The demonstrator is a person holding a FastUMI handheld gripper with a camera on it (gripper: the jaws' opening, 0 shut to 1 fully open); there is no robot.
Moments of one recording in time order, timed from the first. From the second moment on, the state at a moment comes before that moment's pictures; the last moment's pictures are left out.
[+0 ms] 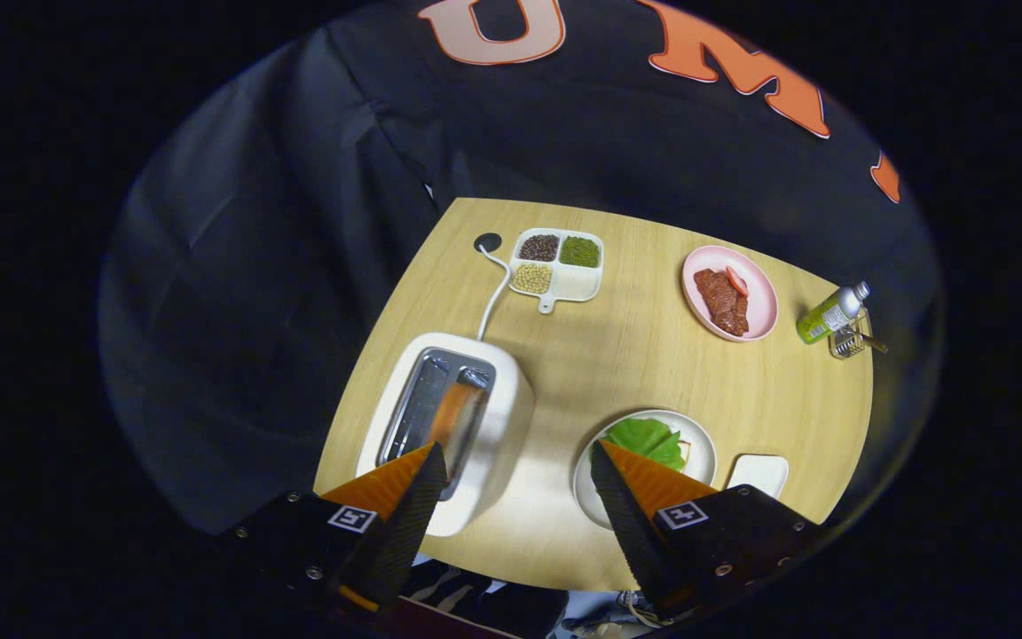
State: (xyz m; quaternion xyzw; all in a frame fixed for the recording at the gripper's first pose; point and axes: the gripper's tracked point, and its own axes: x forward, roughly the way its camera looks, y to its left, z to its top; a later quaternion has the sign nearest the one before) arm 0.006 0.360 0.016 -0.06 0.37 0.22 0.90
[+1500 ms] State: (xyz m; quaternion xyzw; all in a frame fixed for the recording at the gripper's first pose) arm 0.010 0.401 0.014 -0.01 0.41 0.20 0.89
